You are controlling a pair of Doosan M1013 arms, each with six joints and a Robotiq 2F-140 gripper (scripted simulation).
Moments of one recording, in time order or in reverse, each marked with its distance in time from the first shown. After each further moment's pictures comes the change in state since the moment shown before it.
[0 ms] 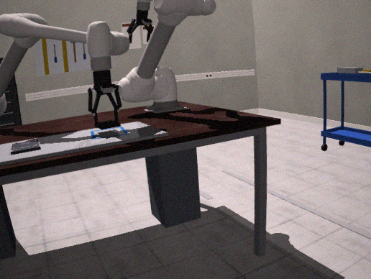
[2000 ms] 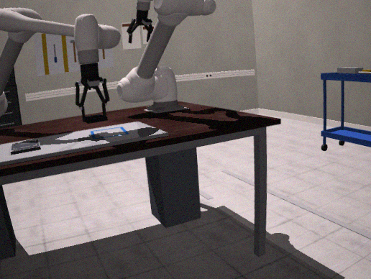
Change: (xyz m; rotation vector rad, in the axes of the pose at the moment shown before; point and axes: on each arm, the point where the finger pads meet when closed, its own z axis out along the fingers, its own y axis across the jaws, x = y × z) left arm 0.000 0.000 0.000 0.000 0.000 0.000; right arm 0.000 0.053 -0.034 0.000 0.000 0.021
